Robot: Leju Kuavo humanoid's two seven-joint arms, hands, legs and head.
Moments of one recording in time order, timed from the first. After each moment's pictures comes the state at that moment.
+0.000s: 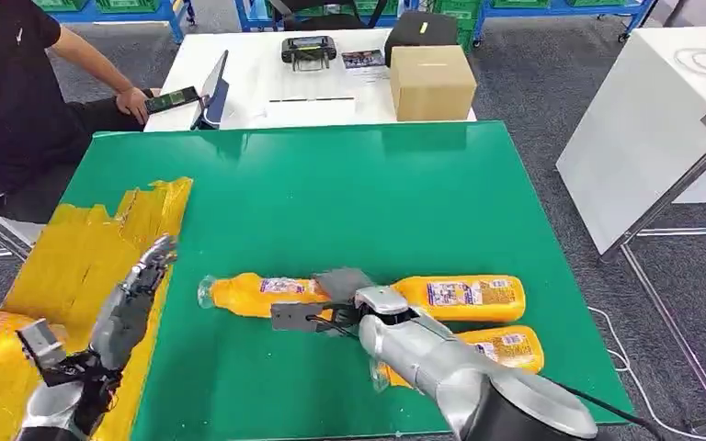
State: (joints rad) left arm -0.04 0.09 0.10 -1.41 0.06 -0.57 -0.70; right arm -0.76 0.26 1.16 -0.31 0.29 -0.11 0.01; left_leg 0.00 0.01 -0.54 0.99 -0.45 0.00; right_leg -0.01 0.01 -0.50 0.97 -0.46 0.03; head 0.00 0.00
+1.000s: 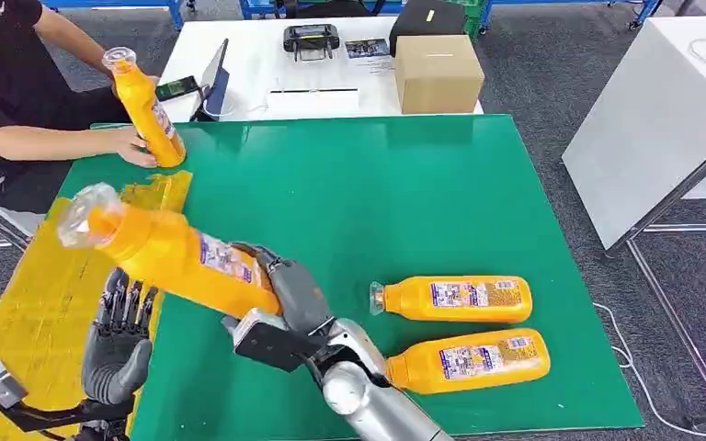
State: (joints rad) left arm 0.18 -0.17 0.22 -1.60 0.40 -0.58 -0.41; right arm -0.32 0.31 0.72 -1.09 0.51 -0.21 -0.28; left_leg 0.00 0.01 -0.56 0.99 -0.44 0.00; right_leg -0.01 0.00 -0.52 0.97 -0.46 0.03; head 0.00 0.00
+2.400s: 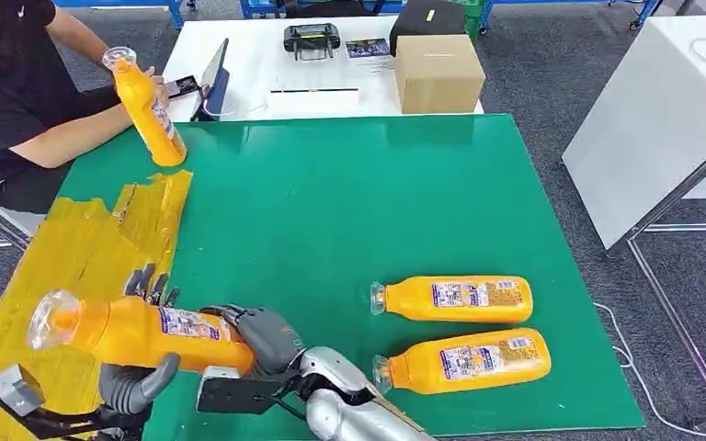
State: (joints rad) left arm 0.21 -0.18 0.14 -1.63 0.39 -0.60 -0.44; right arm -0.38 0.34 0.90 -0.82 0.59 -0.15 -0.24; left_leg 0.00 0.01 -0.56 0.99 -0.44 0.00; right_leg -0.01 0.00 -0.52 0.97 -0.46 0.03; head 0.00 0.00
